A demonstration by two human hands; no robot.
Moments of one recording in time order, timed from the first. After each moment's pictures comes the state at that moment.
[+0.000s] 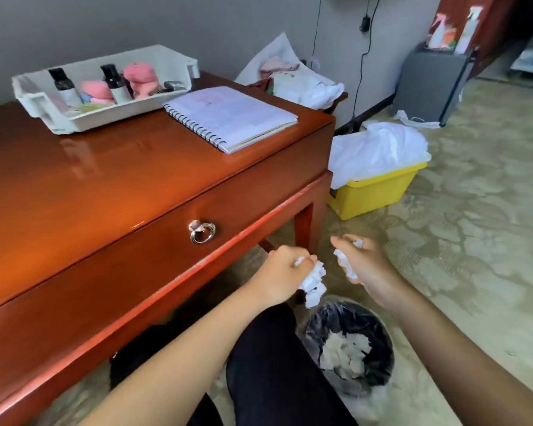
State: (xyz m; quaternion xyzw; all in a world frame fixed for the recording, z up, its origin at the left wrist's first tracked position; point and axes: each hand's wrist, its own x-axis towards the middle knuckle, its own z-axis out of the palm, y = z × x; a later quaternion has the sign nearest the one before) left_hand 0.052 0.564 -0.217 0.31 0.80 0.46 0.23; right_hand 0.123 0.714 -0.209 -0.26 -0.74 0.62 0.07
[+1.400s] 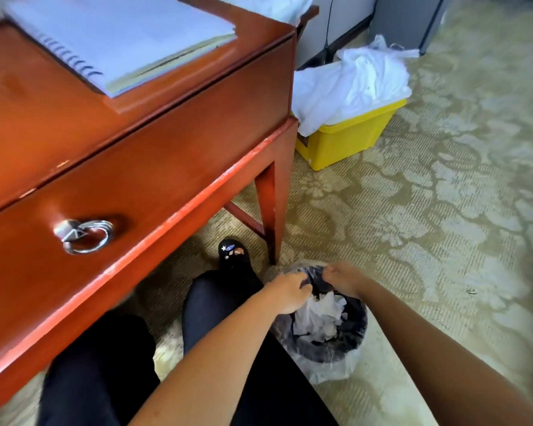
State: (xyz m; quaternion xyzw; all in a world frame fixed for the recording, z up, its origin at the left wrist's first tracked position) left_hand 0.053 0.652 -0.359 0.29 0.80 0.14 0.51; right_hand 0.123 0.796 -0.390 -0.31 -0.82 0.41 -0.24
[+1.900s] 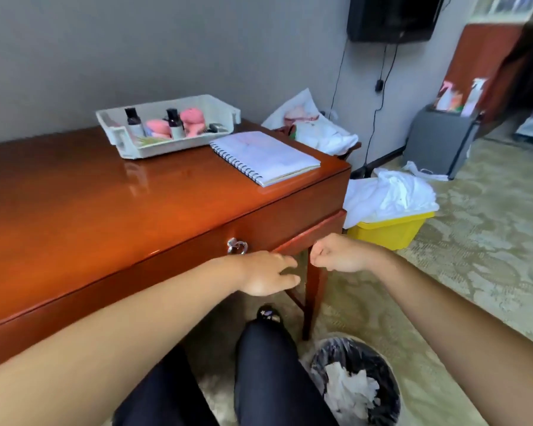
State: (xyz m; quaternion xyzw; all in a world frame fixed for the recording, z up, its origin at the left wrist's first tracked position) left_hand 0.048 0.512 -0.109 0.39 0.88 0.04 0.26; right_hand 0.075 0.695 -0.130 -0.05 -0.95 0.26 -0.16
